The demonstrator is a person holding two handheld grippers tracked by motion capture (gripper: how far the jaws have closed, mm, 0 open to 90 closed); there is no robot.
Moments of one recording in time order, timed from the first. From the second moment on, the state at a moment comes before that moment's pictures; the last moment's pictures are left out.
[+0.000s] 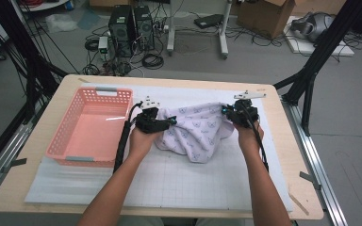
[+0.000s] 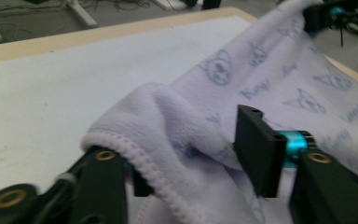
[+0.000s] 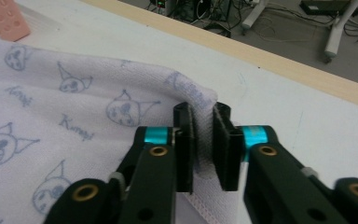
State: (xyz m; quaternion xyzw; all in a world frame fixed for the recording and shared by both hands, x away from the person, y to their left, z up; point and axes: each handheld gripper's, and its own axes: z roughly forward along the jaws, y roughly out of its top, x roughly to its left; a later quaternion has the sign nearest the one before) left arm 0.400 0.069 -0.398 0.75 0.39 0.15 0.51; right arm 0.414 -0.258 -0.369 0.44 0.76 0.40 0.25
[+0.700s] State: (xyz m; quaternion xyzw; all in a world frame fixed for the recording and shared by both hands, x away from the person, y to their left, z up) left arm 0.334 0.093 -0.425 0.78 0.35 0.15 0.49; right arm 0.311 -0.291 -0.413 0.40 0.79 0.42 0.20
